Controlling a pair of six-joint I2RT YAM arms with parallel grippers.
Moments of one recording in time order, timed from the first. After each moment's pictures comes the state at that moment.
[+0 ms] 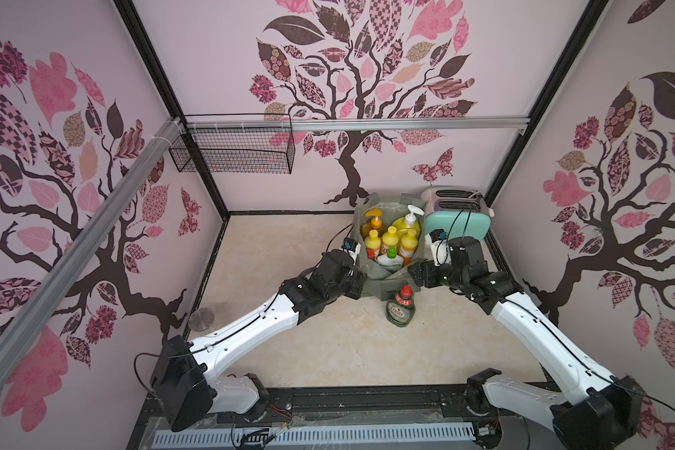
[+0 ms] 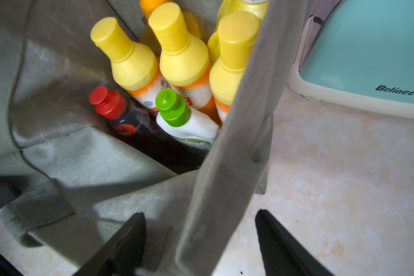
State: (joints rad) left arm -0.83 1.34 1.11 -0.40 -0.11 -0.37; right arm 0.34 1.11 1.01 -0.58 -0.12 0.19
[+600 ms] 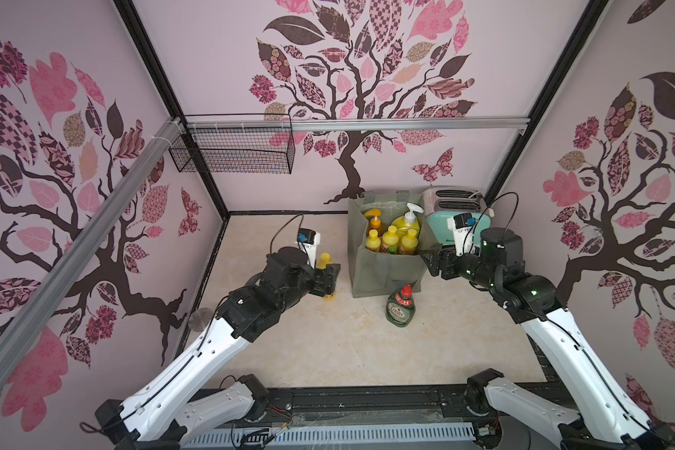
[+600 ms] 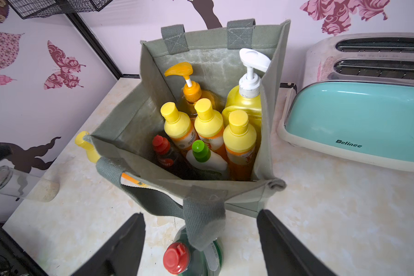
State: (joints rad) left arm -0.64 0.98 1.14 -0.65 -0.17 -0.34; right arm 0.34 0.97 1.20 -0.69 -0.17 0.20
